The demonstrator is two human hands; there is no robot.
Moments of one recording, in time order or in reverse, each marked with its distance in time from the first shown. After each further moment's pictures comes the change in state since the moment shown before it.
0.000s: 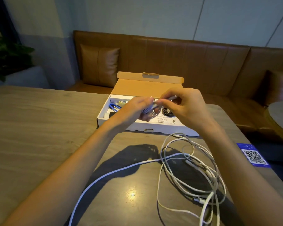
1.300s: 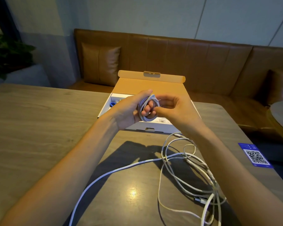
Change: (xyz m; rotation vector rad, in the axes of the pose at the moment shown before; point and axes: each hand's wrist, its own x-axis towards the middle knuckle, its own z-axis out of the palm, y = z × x) left_hand -0.002 0.014 -0.005 -0.540 0.053 -0.276; right_hand -0.005 0.002 0.027 0.499 -0.121 0.262
